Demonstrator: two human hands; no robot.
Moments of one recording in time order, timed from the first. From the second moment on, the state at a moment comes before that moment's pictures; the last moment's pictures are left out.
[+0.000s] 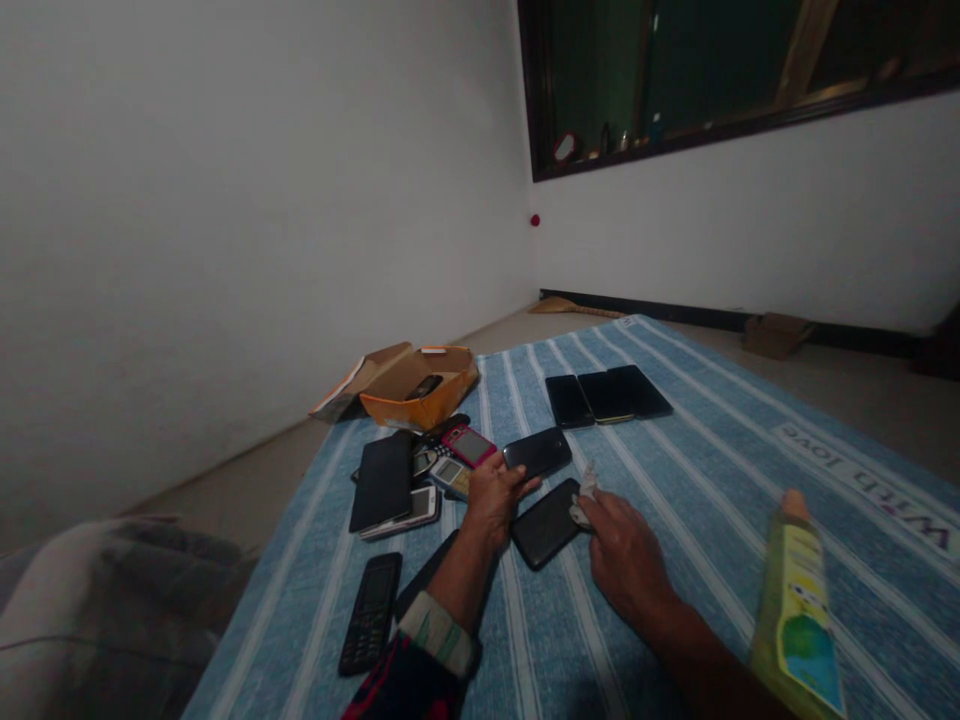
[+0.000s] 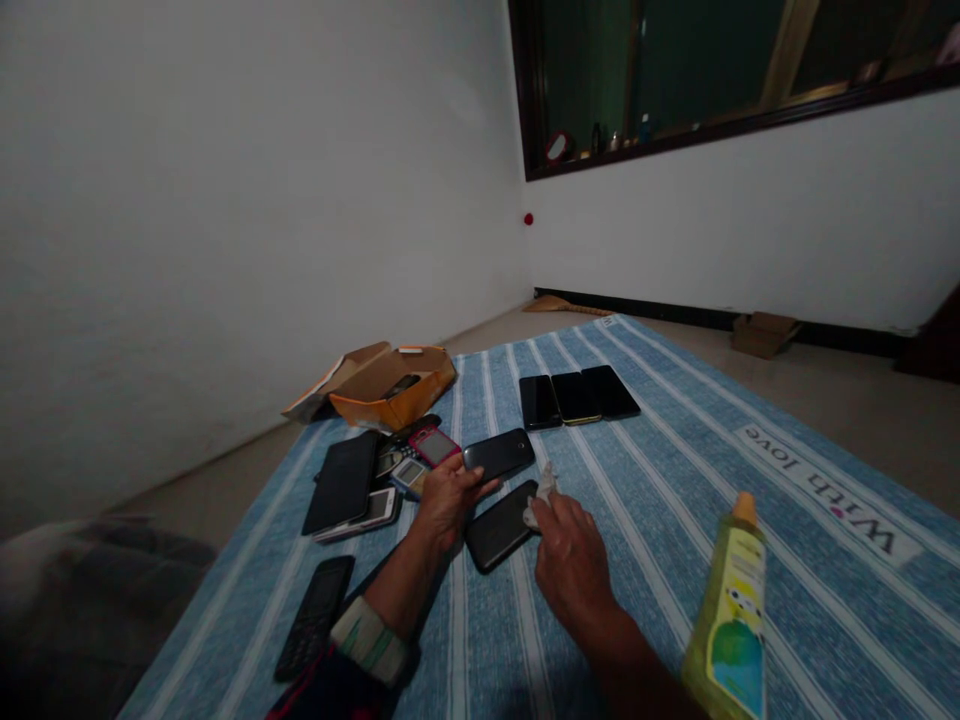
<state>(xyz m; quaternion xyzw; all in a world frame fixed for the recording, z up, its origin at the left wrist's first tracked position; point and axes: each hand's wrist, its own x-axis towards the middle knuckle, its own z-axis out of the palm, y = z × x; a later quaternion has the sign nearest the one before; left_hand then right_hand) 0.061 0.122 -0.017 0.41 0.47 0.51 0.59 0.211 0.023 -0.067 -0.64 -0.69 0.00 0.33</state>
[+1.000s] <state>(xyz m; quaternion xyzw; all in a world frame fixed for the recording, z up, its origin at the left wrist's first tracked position) 0.049 0.124 -0.030 0.87 0.46 0.15 0.05 0.211 0.021 -0.062 -0.64 -0.69 0.02 0.32</state>
